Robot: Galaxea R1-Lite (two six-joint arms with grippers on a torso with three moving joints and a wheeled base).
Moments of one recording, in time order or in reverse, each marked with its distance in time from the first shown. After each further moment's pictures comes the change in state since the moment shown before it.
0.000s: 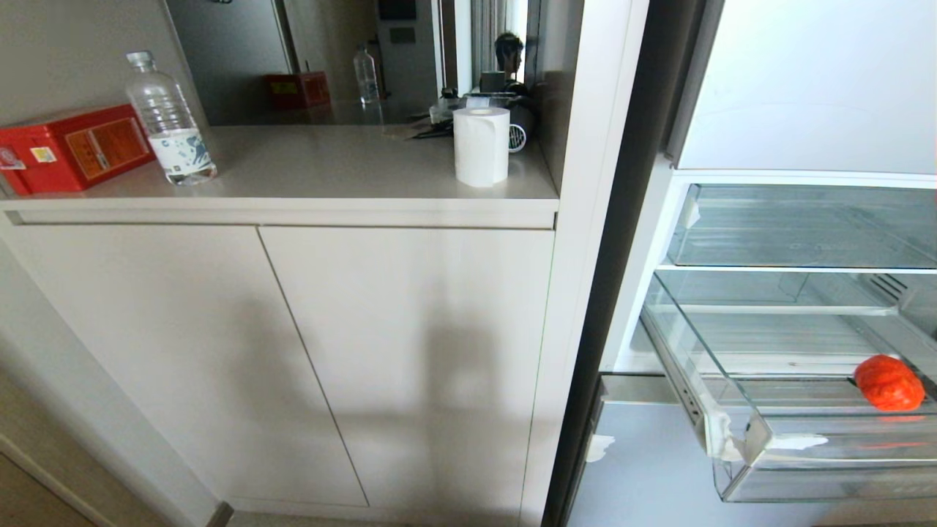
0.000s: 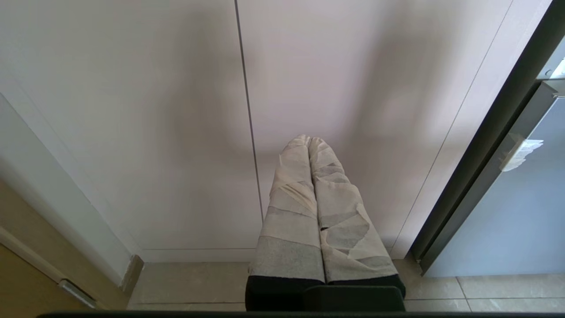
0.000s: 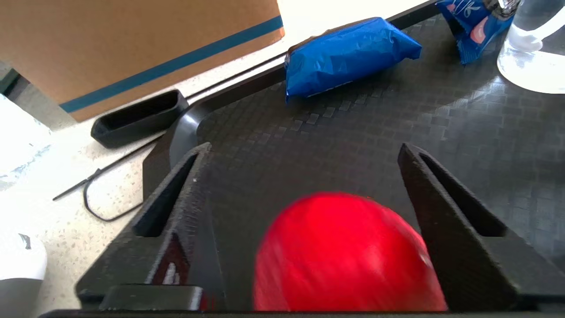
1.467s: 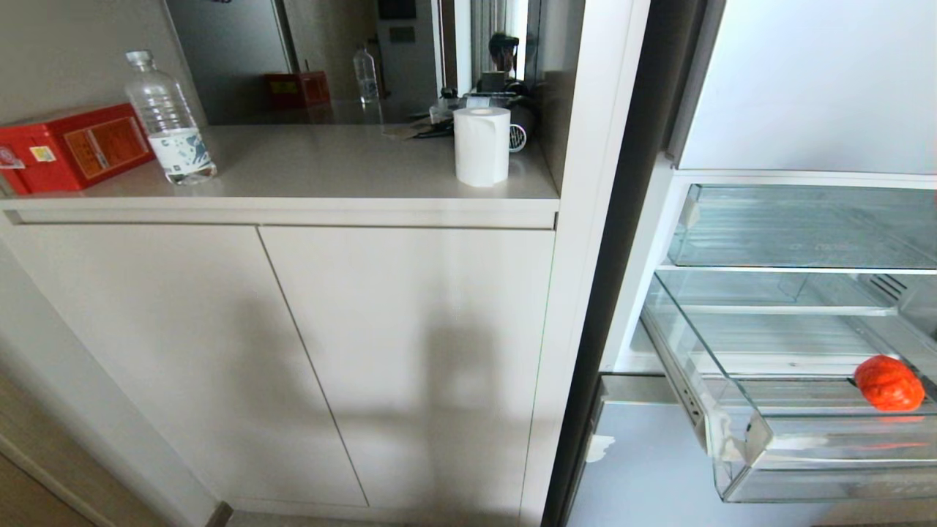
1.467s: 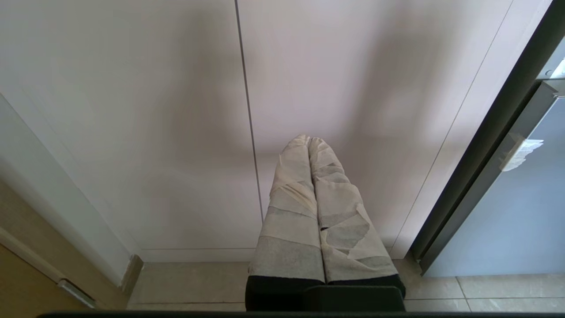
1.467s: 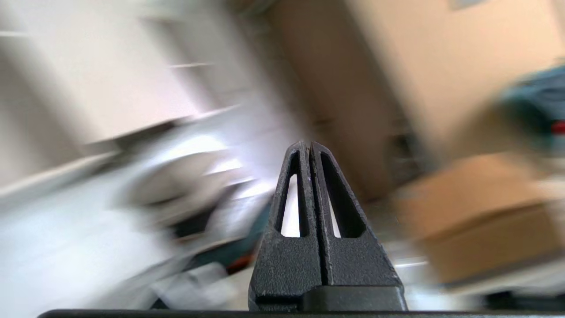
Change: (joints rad) left arm 0.000 0.000 0.000 0.000 0.000 0.000; right arm -0.001 -1.031 0.284 0.004 0.178 0.727
